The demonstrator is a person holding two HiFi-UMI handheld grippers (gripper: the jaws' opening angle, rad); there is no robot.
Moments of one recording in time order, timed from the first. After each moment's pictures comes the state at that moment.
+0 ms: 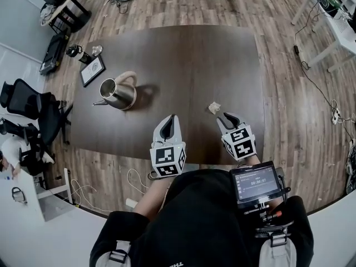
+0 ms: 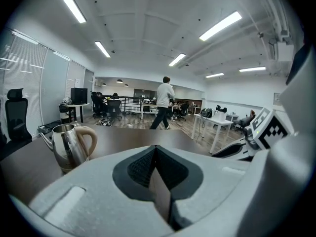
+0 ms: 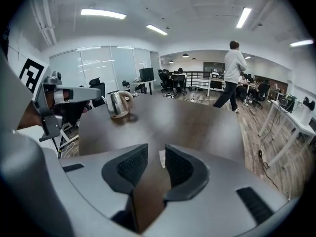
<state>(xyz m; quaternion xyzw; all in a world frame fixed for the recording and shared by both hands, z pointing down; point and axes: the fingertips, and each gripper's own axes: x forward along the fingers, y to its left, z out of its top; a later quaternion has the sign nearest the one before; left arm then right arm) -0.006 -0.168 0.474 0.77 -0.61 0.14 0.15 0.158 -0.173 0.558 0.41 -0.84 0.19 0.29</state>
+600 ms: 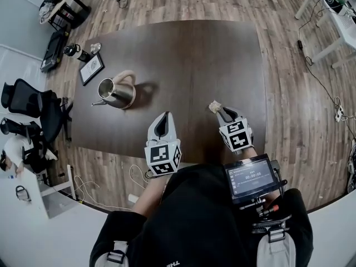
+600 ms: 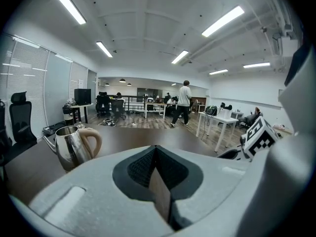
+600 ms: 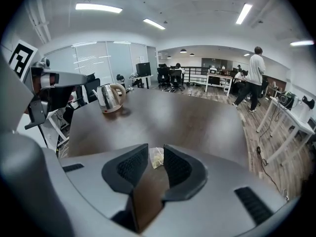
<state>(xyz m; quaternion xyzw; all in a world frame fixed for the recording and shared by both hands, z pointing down) -0.019 -0.186 0.476 0.75 -0.62 0.15 0.15 0.164 -0.203 0.600 0.42 -0.83 0.21 0.31</state>
